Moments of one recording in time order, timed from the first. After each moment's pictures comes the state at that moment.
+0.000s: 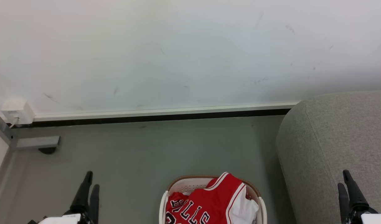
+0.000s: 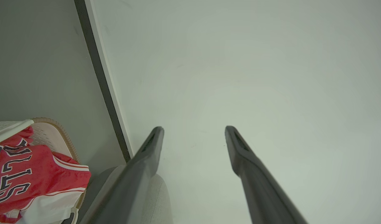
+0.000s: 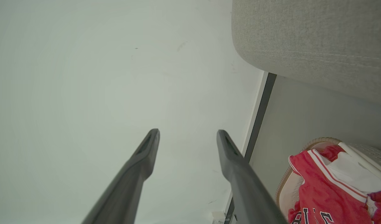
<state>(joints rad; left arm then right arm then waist) -0.08 0.04 0.11 0.28 -1.60 -0.13 0.11 -0.08 -0.03 -0.11 0.28 1.61 0.13 0.11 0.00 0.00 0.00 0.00</state>
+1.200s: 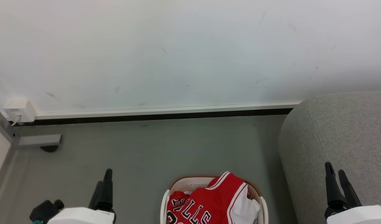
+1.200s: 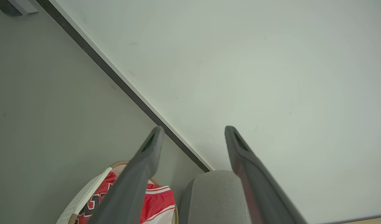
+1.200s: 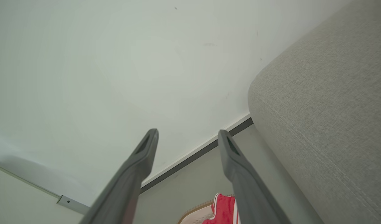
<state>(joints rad) -0.09 0.04 0.00 0.26 -1.02 -0.05 -0.04 -0.08 -0.07 -0.01 0.22 0.88 0.13 -0.04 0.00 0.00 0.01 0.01</state>
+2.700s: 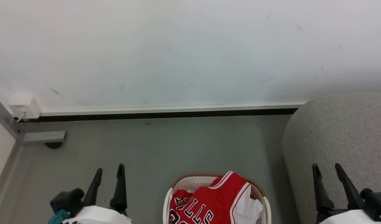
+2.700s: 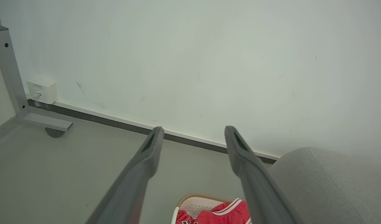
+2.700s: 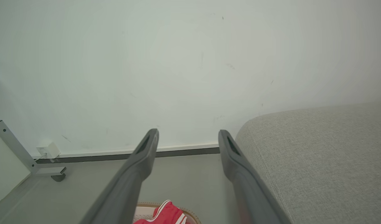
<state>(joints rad) -0.09 0.05 -0.06 0.22 -0.38 -0.03 -0.17 -0.08 -0.09 0.04 0.23 0.35 0.13 -0.17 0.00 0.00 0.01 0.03</state>
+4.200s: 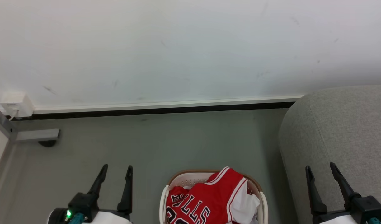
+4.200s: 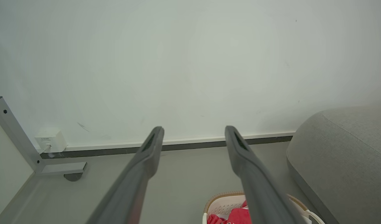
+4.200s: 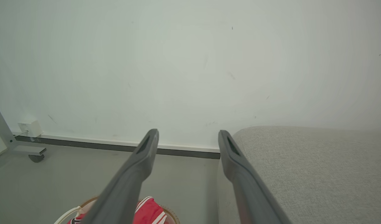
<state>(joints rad) -0.08 0.05 -0.06 0.23 -0.05 -0.03 -0.26 -0.07 -0.06 0.02 0.25 0.13 0.13 -0.26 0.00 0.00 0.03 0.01</state>
